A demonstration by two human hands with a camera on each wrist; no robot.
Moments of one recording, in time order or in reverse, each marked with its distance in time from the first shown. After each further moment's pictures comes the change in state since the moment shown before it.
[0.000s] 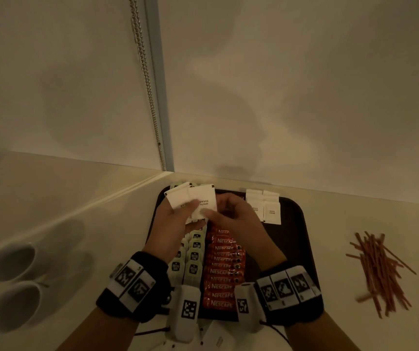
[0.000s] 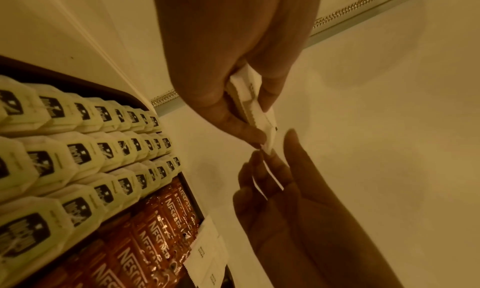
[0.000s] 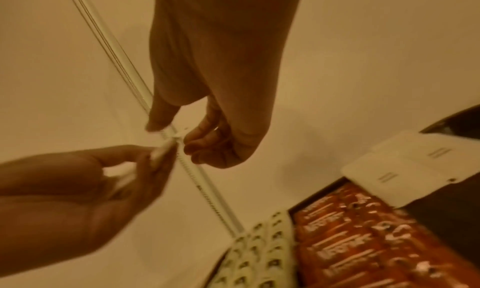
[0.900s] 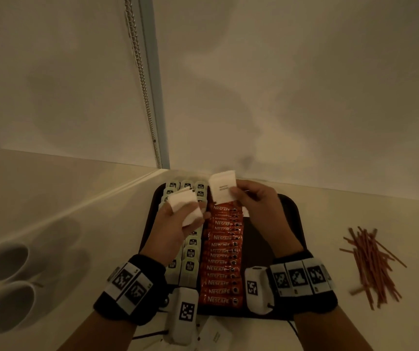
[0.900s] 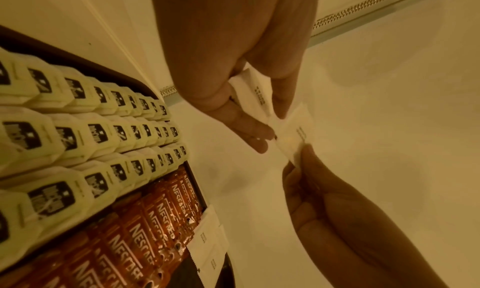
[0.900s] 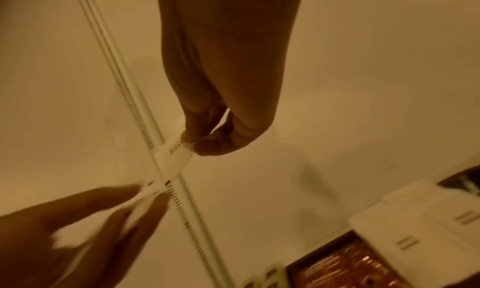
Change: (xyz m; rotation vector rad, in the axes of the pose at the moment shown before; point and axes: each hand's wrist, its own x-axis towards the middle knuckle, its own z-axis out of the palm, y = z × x) left_hand -0.003 -0.005 0.002 -0.210 -0.036 -0.120; right_hand 0.002 -0.016 -0.033 -0.047 0.219 -0.056
